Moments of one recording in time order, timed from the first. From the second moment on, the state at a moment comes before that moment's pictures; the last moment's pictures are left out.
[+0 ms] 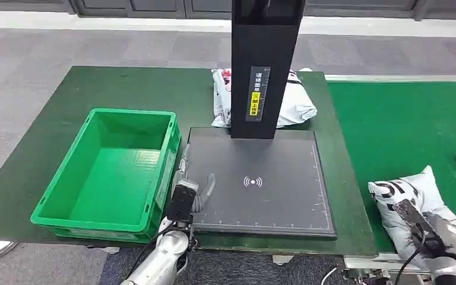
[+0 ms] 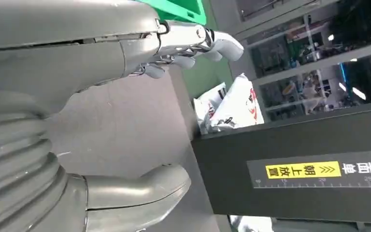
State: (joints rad) left arm -0.33 -0.29 -0.46 -0.77 -0.04 0.52 -0.70; right arm -0.30 -0.27 -0.53 -0.49 1.11 -0.05 -0.28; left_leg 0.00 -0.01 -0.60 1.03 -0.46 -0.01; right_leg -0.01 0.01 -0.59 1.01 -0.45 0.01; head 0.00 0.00
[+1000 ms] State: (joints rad) left arm -0.31 -0.28 -0.45 -0.79 -0.08 0.57 -0.70; right arm -0.19 -0.03 -0.27 -0.97 0.14 -0.11 -0.54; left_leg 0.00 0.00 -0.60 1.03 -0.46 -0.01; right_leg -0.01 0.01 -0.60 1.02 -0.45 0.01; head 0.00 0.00
